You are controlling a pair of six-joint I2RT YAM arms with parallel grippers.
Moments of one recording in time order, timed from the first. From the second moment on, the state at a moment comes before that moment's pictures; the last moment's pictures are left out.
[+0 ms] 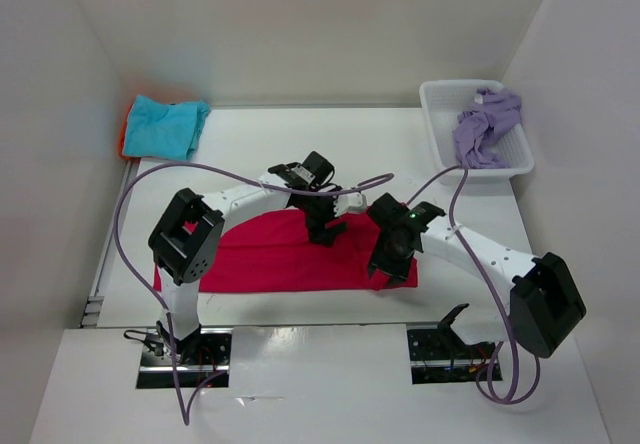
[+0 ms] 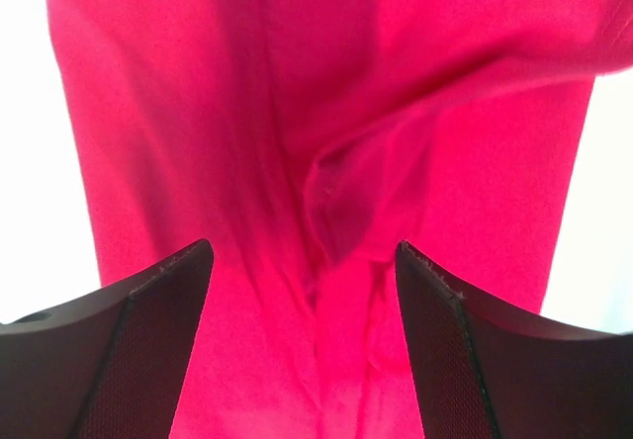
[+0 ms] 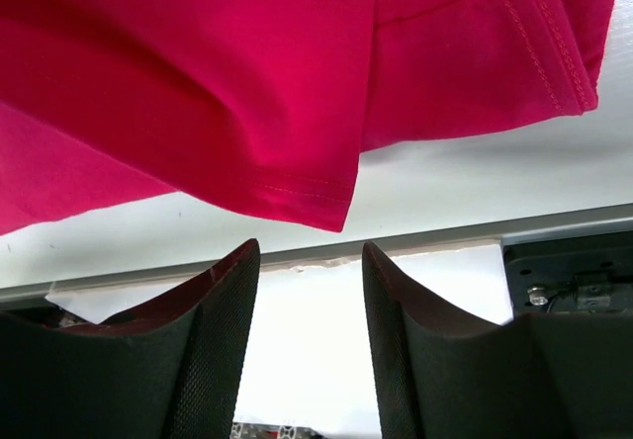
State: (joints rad) left arm -0.69 1.93 1.43 -0.63 0.49 0.65; right arm 0.66 1.29 0.85 -0.97 -0.04 1.09
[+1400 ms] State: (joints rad) left arm -0.70 2.04 1.42 -0.62 0.81 0.74; right arm 0.62 1.28 0.74 -0.90 -0.07 1.16
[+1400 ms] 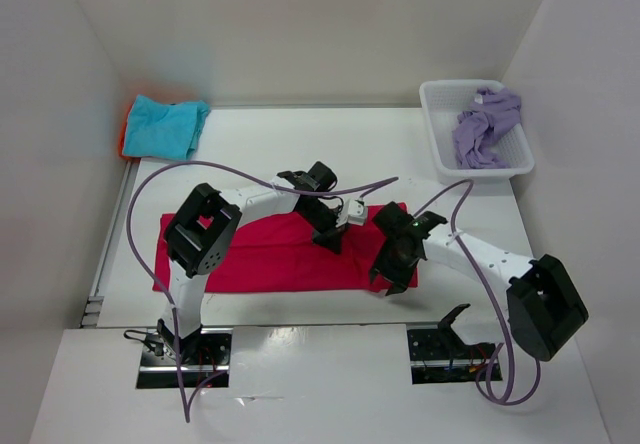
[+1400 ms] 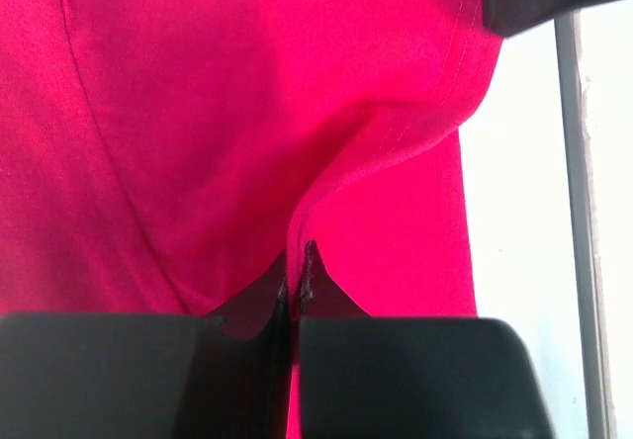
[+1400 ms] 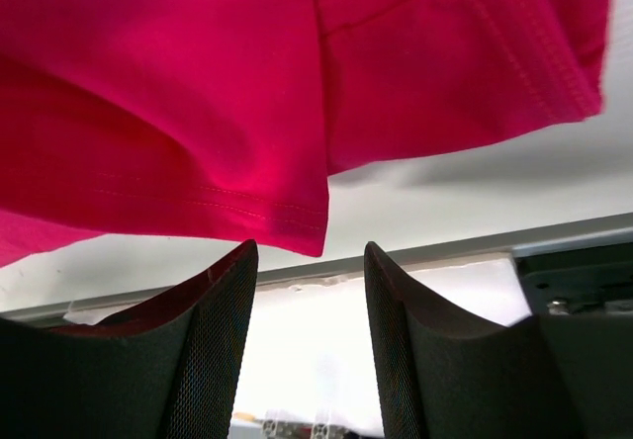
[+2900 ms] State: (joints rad) left arm -0.62 1.95 1.42 -0.78 0.87 0.76; right arm 0.79 1.12 0.87 -1.00 -0.07 1.32
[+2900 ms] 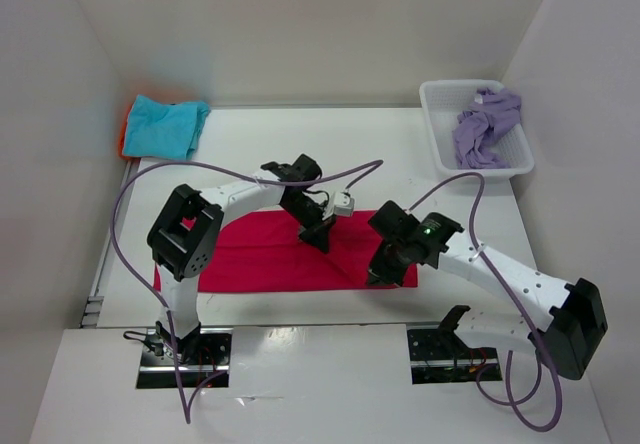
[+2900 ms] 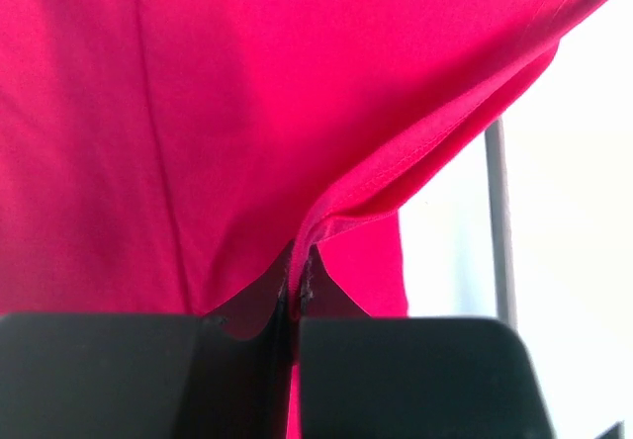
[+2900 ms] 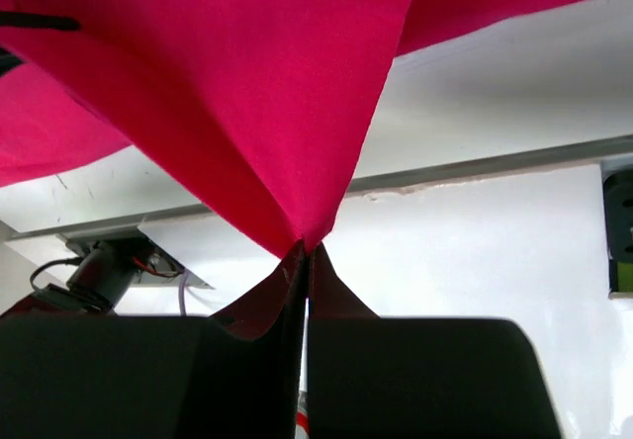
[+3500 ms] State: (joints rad) left arm -0.60 1.95 1.38 -0.65 0.84 0.64; right arm 0.54 1.32 0.88 -0.89 -0.09 1.16
